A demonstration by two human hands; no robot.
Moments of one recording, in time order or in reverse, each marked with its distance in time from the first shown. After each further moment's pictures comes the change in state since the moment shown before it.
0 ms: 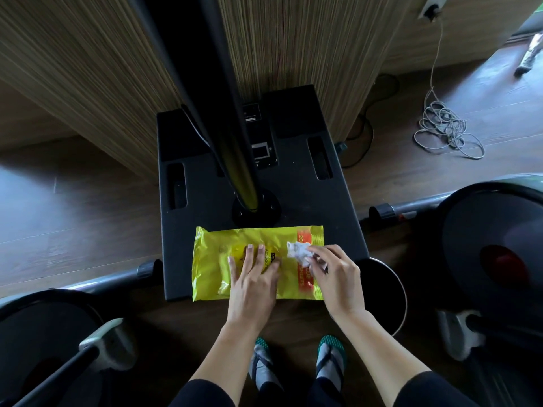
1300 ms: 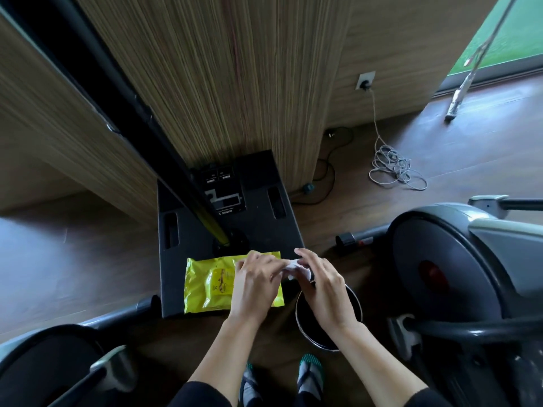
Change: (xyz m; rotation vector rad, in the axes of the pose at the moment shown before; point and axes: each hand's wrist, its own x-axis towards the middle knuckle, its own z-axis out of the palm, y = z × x) left_hand -0.021 0.127 -0.134 -0.247 0.358 0.238; right_hand -0.017 -0.048 -0.167 0.138 0.039 -0.130
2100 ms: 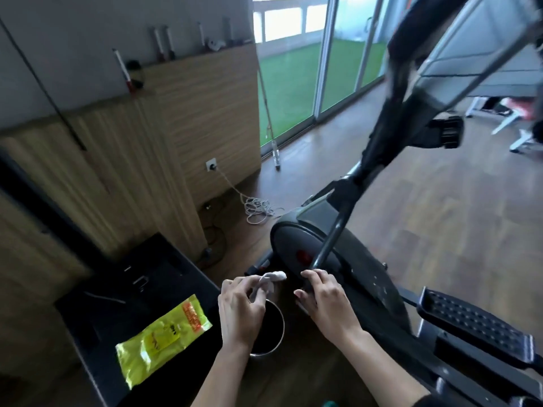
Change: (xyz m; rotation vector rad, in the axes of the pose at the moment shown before) left_hand -0.128 0.206 -0.099 -0.334 -0.020 0.179; right_hand -0.228 -0.102 -0.196 -0.389 0.369 0.390
